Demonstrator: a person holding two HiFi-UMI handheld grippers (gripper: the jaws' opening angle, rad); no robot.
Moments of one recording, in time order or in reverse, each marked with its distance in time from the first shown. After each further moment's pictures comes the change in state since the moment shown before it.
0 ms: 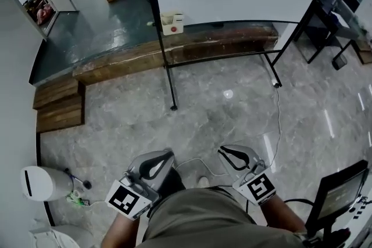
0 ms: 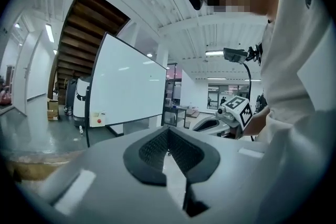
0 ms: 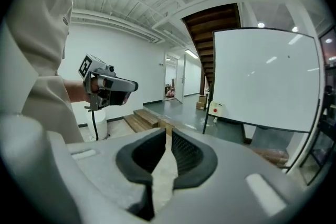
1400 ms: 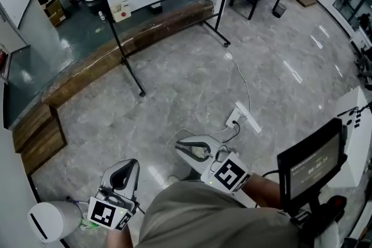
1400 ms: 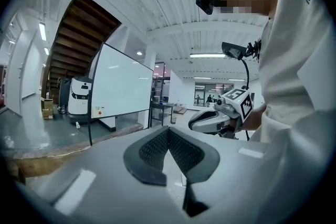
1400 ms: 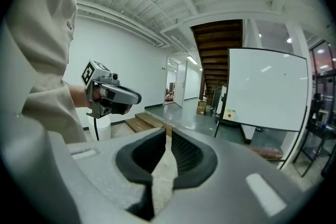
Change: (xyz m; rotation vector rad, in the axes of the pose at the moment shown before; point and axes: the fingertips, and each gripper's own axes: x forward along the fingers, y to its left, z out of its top) left arm -0.254 -0.083 -0.039 0.049 0.014 -0.113; right arm -0.052 0.285 0.037 -0.024 -0.035 -0.077
